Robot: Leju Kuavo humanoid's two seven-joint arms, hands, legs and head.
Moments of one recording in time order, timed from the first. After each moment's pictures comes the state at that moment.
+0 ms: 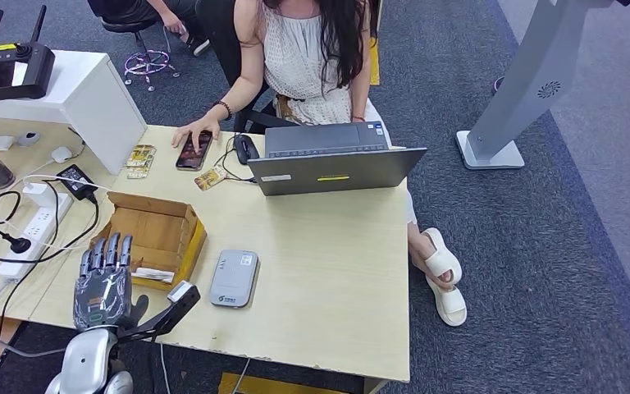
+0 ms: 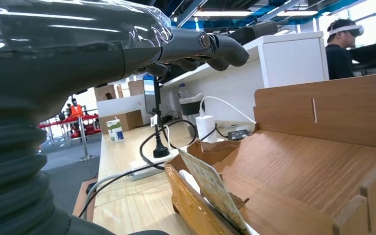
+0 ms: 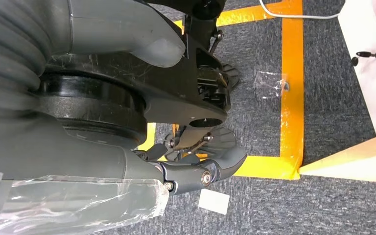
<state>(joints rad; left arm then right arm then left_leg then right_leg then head) 0.05 0.05 -0.07 -1.34 -1.54 0.13 0.20 -0.08 0.25 -0.67 -0.22 0.59 -0.04 -0.29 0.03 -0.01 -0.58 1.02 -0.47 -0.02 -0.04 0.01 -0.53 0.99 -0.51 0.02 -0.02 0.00</state>
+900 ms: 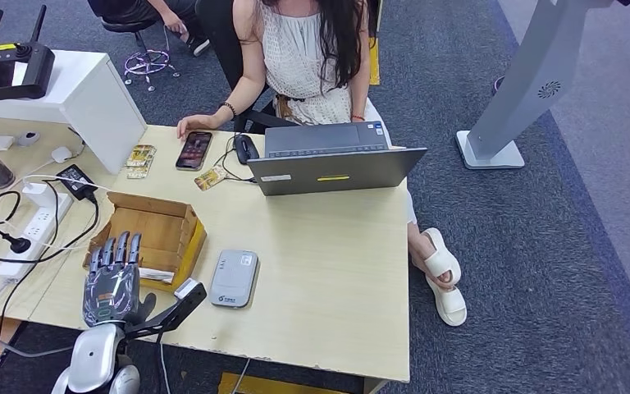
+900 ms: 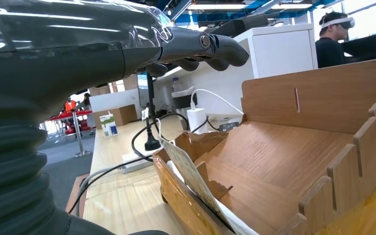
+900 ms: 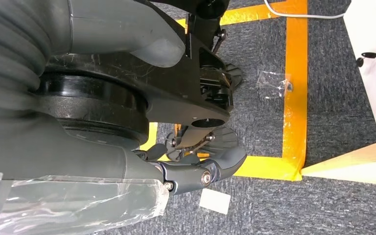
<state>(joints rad) 0.03 0.03 -0.07 -1.29 -1.53 0.11 0.18 -0.08 0.25 -0.67 -0.22 0.60 -0.04 -0.29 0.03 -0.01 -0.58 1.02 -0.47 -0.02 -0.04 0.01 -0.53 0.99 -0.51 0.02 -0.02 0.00</state>
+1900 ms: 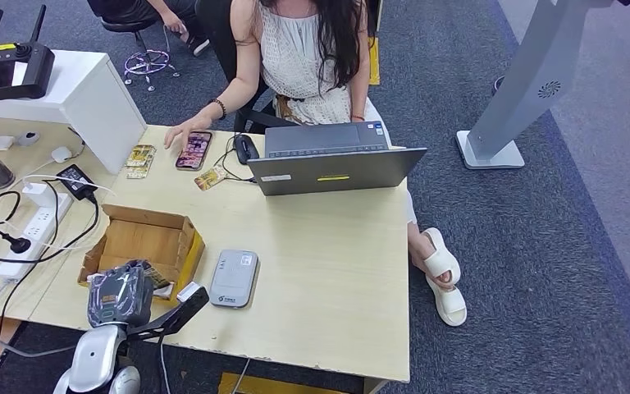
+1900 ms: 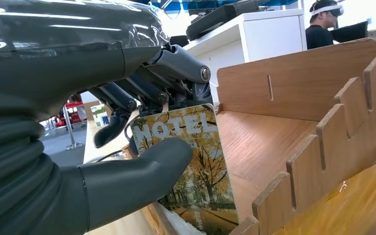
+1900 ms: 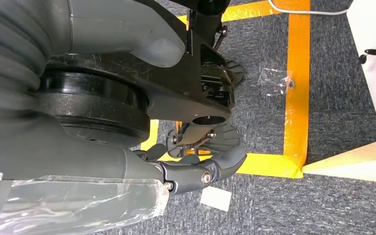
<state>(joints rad) 0.03 0.03 -0.07 -1.27 -1.48 0.10 0.14 -0.08 0.25 -0.67 -0.22 0.61 -0.06 -0.28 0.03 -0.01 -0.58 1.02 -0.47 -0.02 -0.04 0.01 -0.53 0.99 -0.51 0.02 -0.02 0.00</state>
